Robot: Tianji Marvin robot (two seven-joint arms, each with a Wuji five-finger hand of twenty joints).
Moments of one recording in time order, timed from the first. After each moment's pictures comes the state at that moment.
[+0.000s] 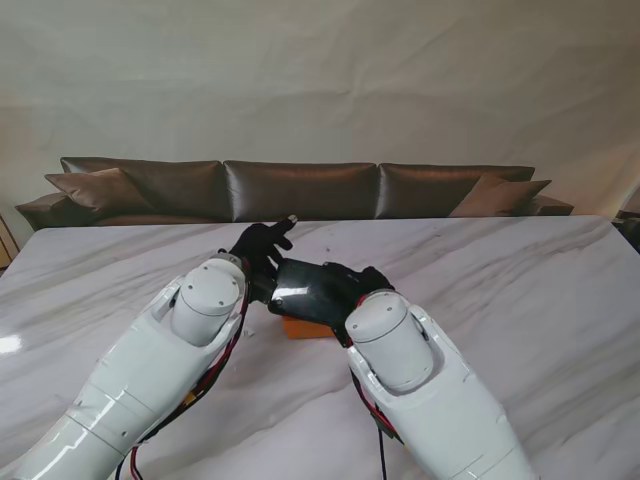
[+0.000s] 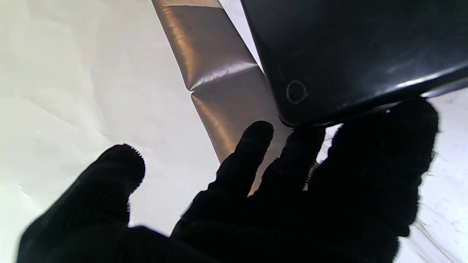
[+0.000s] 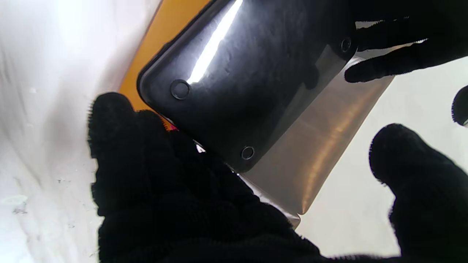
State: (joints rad) left arm 1.10 -1.27 -0.97 -1.35 -0.11 0.35 0.15; right arm -1.33 -1.39 1.02 -1.68 0.00 0.94 -0.34; left_hand 0.42 -0.11 0.34 0.05 0.83 0.41 0.31 0.20 0.85 0.51 0.39 0.32 0.82 0.57 0.64 0.39 0.68 0.61 1.20 0.37; right_hand 0.13 -0.43 0.80 0.16 0.54 0.63 0.37 0.08 0.71 0.54 0.46 0.28 0.79 0.44 0.45 0.28 0.73 0.40 1.14 0.13
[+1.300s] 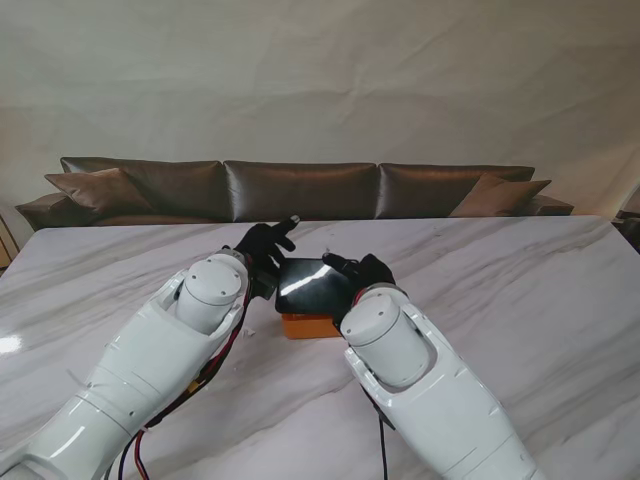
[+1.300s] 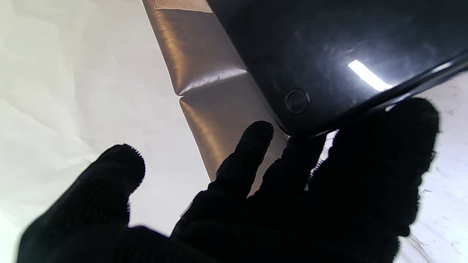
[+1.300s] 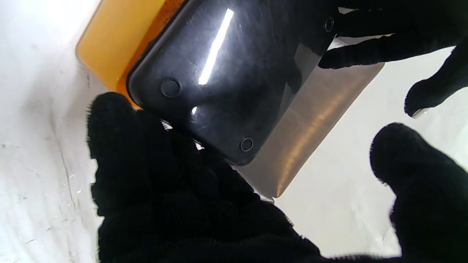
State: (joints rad) left arm 1.03 -1.29 -0.94 -1.22 -0.16 0.32 0.12; right arm -1.28 -1.36 0.97 -1.62 -0.07 0.85 -0.38; left_hand 0.42 -0.11 0.34 0.05 0.83 0.41 0.31 0.20 0.85 0.52 0.39 0.32 0.82 0.58 0.64 0.39 0.69 0.61 1.21 0.38; right_hand 0.13 -0.44 0.80 0.16 0.58 0.61 0.37 0.08 0.74 0.53 0.45 0.27 0.81 0.44 0.45 0.28 0.73 0.40 1.16 0.15
